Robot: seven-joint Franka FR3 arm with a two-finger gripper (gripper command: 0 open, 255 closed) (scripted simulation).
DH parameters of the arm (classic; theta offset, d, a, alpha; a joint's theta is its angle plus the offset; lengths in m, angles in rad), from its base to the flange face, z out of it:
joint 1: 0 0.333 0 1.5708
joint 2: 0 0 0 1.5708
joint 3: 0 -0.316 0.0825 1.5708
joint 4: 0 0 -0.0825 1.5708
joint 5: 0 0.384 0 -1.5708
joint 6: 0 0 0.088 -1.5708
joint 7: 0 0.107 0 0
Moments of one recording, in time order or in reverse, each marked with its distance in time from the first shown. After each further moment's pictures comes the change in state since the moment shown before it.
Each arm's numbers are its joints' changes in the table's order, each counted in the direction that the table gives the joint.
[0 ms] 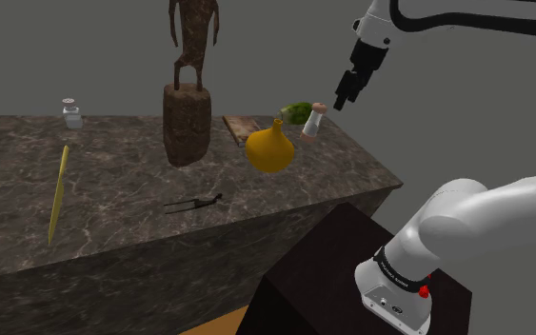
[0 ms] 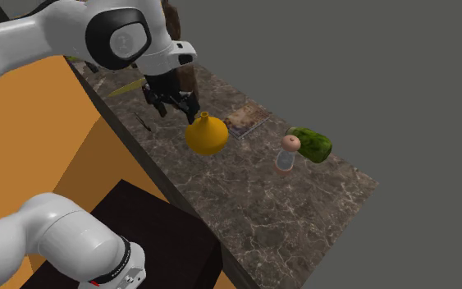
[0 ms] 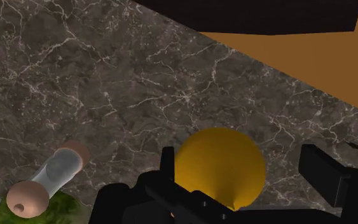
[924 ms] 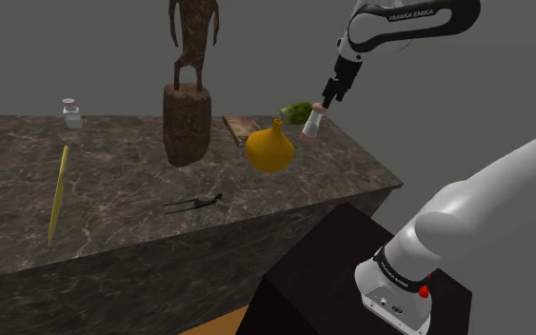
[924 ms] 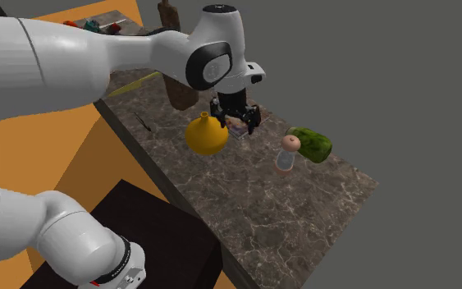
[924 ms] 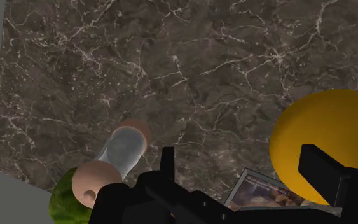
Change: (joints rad) arm -0.082 -0.395 0.171 -0.161 -0.074 -0.270 -0.161
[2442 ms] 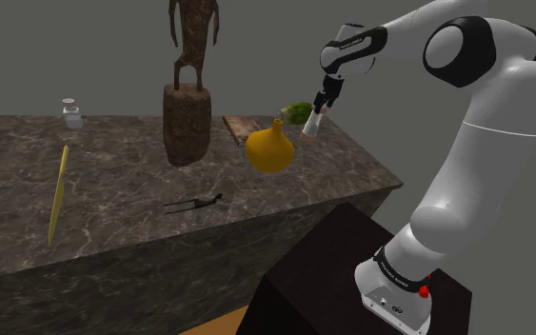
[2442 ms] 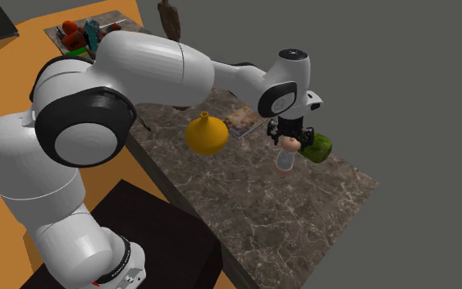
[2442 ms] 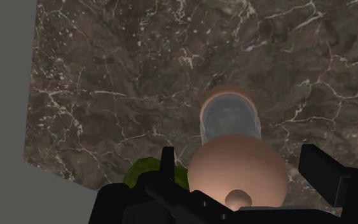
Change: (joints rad) arm -0.117 -0.551 0.101 -0.371 0.125 -0.212 -0.201
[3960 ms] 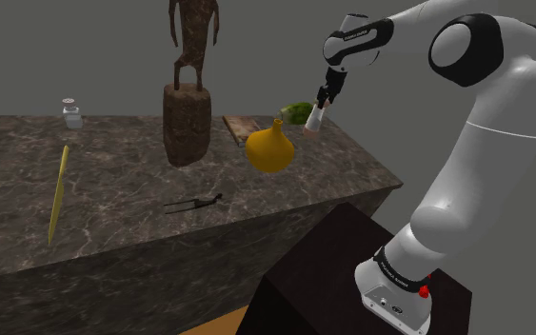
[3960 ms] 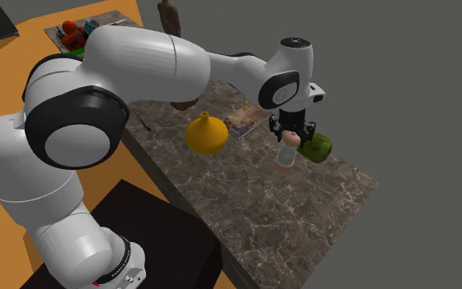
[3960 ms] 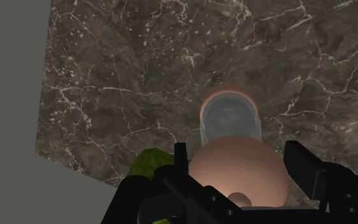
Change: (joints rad) arm 0.004 0.030 0.003 -0.034 -0.008 0.063 0.000
